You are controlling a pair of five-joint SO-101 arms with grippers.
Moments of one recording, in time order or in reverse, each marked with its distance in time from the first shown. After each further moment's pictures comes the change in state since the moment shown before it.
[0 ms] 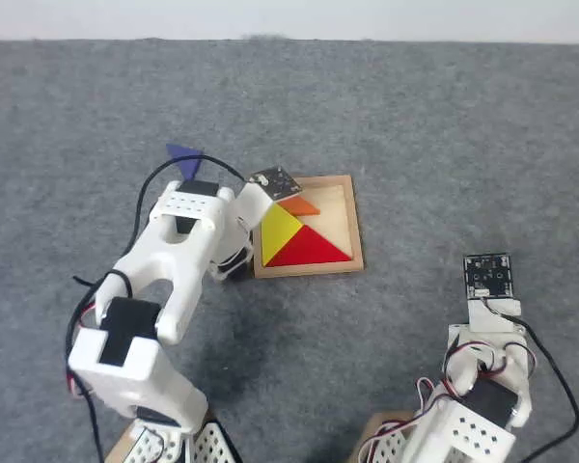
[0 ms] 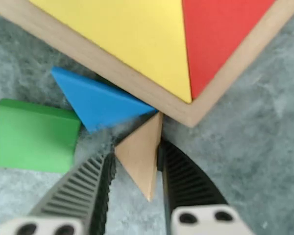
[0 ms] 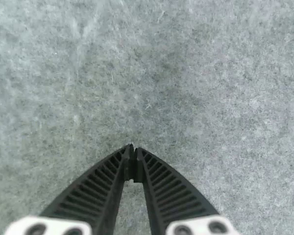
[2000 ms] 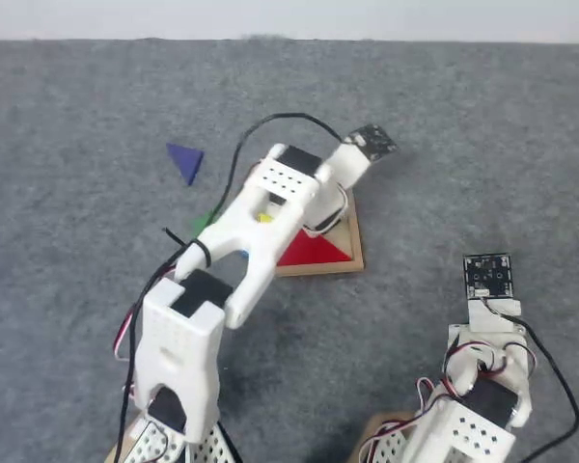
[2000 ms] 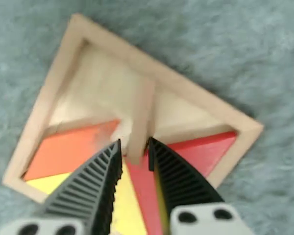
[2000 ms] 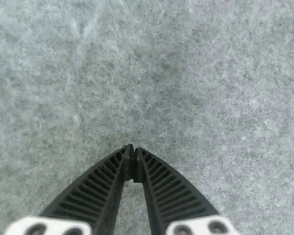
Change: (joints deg) left arm 18.3 19.3 -36.5 1.9 17.5; right arm 0.0 0.0 0.0 0.0 0.0
